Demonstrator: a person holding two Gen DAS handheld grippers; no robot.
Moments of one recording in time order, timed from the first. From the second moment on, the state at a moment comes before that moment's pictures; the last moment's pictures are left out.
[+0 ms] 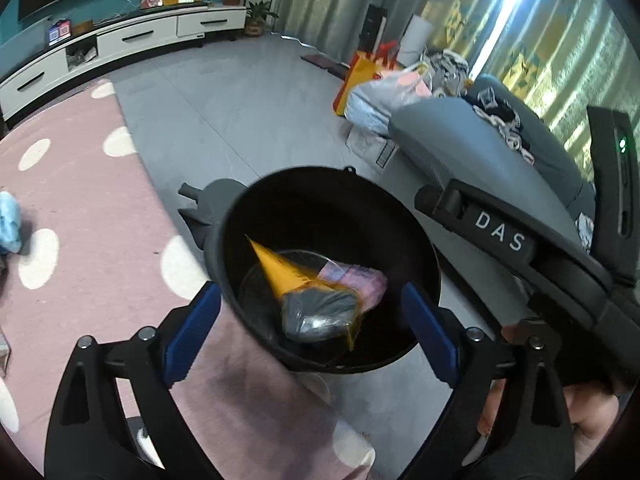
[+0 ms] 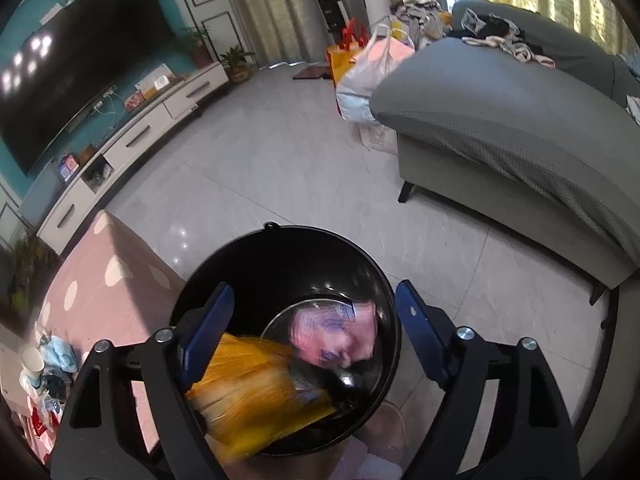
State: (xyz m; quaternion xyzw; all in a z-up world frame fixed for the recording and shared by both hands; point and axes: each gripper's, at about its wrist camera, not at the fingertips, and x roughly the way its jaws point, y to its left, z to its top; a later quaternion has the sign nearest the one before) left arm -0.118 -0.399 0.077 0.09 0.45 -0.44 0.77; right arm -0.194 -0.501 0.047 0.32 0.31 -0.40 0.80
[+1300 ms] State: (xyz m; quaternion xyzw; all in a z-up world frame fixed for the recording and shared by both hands) left arm 0.003 -0.003 0.044 -0.08 0.48 -0.09 0.87; right arm -0.028 -0.281 0.051 0.20 0.34 -0.15 0.91
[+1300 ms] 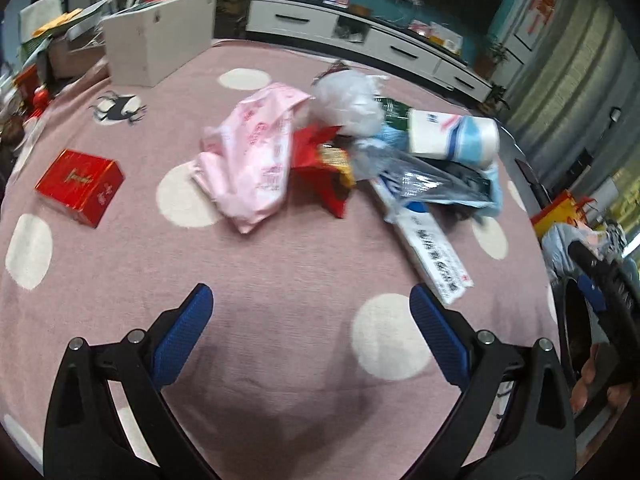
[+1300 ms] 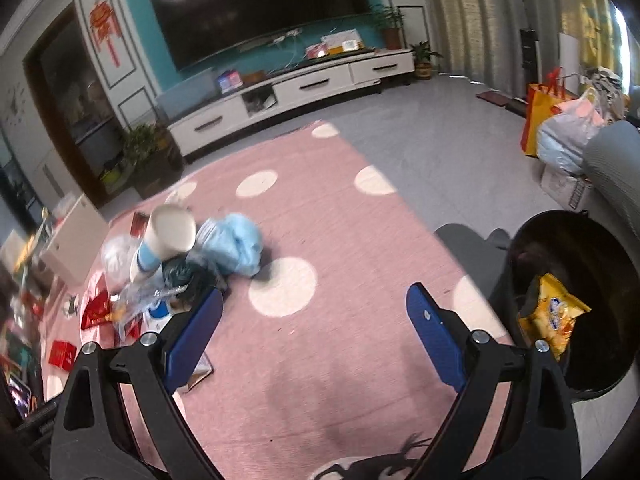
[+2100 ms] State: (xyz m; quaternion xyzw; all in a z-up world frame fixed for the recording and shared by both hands) left arm 0.019 0.039 0.046 -0.13 0.47 -0.05 0.87; right arm -0.015 -0.234 0.028 0.12 0.37 -0.13 0.91
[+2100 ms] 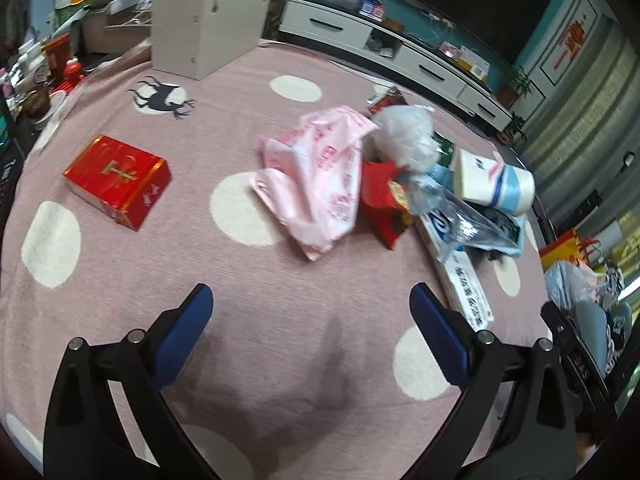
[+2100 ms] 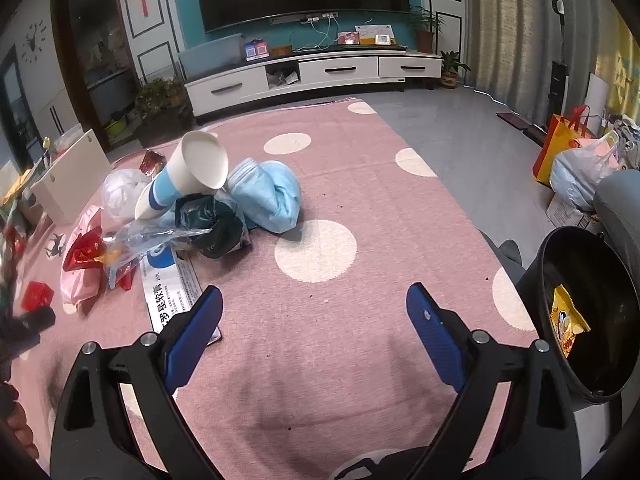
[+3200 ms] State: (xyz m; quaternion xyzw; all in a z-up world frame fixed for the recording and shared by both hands) left arm 0.114 0.167 0.029 -0.09 0.48 0.06 0.87; right arm -0.003 -0.197 0.022 0.08 0.39 -0.05 0.91
